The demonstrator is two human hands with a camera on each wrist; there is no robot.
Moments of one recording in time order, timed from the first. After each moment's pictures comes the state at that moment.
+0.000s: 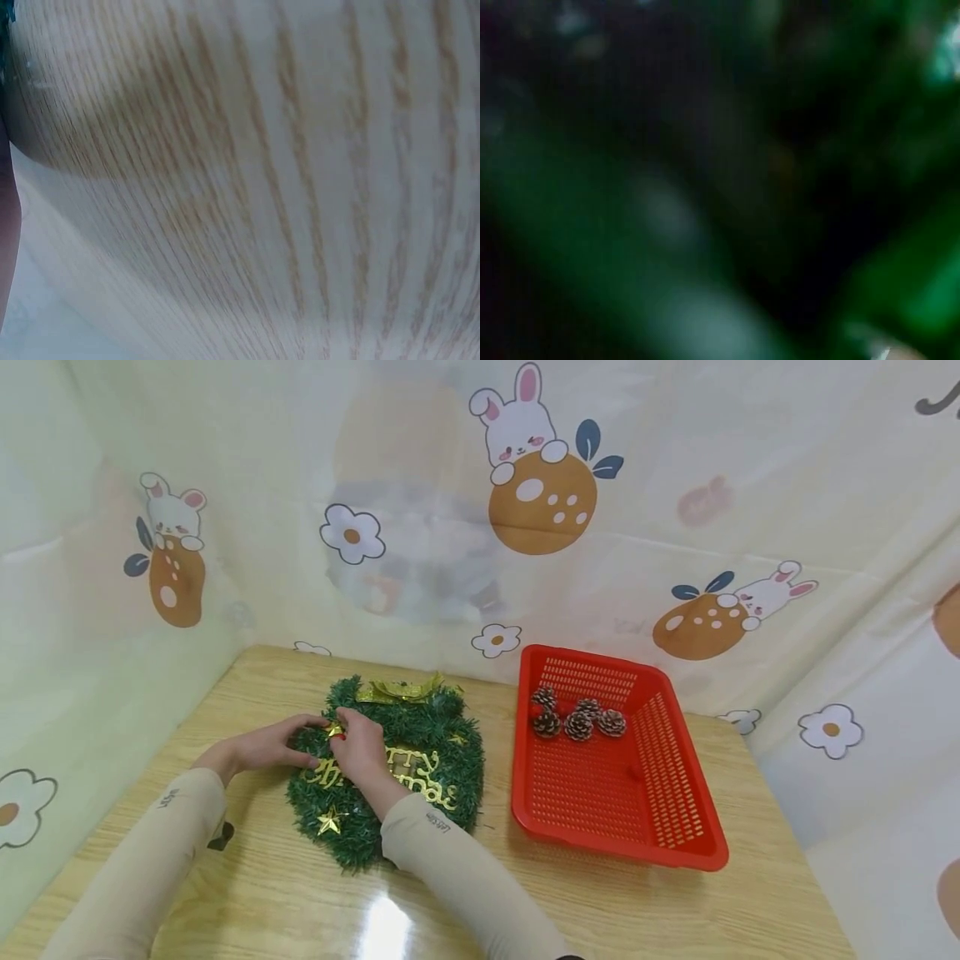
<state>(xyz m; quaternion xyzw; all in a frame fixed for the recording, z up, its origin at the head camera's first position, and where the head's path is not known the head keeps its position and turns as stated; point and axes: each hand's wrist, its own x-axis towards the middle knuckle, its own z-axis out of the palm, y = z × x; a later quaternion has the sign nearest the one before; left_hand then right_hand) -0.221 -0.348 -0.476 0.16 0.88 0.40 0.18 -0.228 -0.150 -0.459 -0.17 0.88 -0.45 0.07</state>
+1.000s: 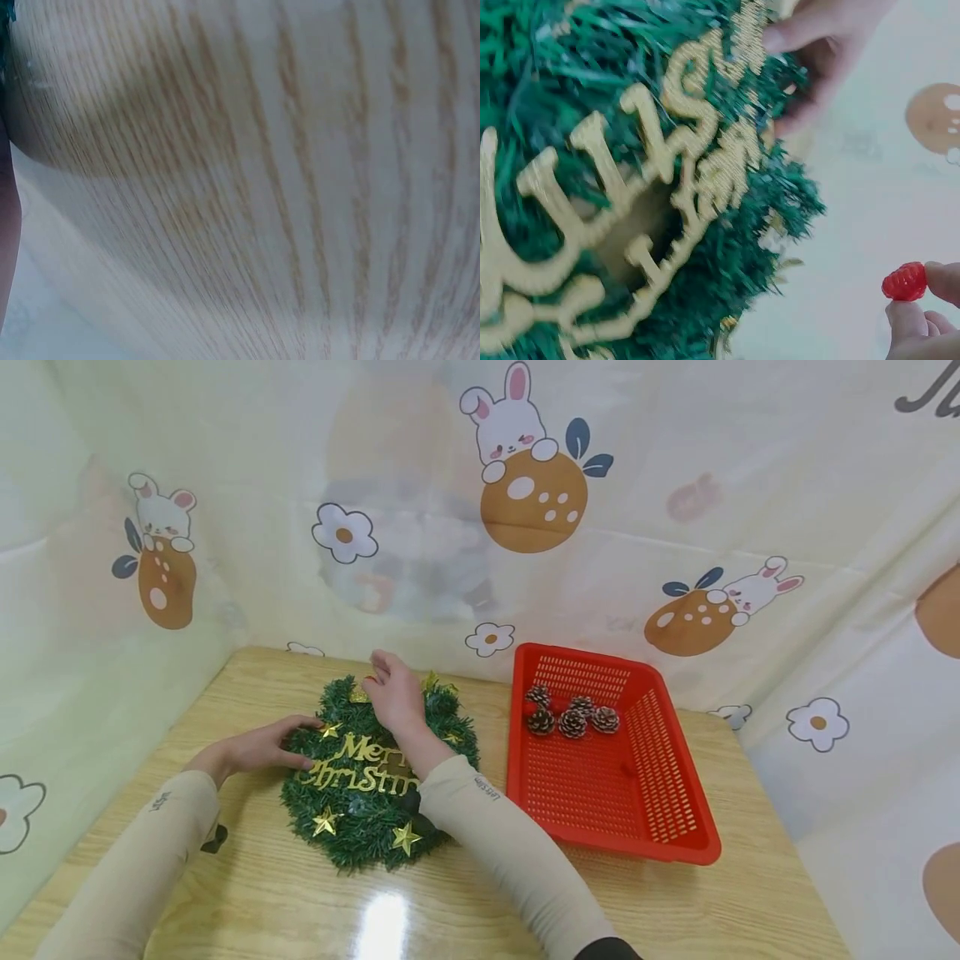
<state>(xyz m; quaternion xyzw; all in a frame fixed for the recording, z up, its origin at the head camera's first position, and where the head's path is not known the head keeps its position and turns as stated) -0.221 -0.347 -0.475 0.16 0.88 0.40 0.18 -0.266 -0.104 -0.396 -0.13 0.81 -0.58 0.05</state>
